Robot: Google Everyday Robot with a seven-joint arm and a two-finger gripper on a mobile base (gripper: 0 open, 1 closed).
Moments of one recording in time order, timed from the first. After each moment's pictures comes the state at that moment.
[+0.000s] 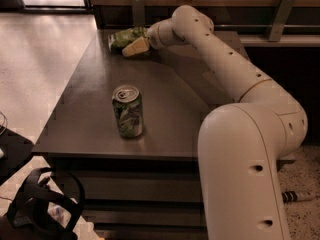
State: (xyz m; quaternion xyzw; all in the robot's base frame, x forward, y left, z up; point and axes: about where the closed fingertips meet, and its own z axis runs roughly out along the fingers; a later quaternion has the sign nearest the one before) arm 0.893 0.053 0.829 -0.38 0.77 0.18 0.48
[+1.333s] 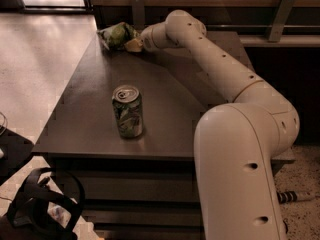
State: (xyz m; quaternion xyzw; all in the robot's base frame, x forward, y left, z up) arm 0.893 0.074 0.816 -0.38 0.77 0.20 0.48
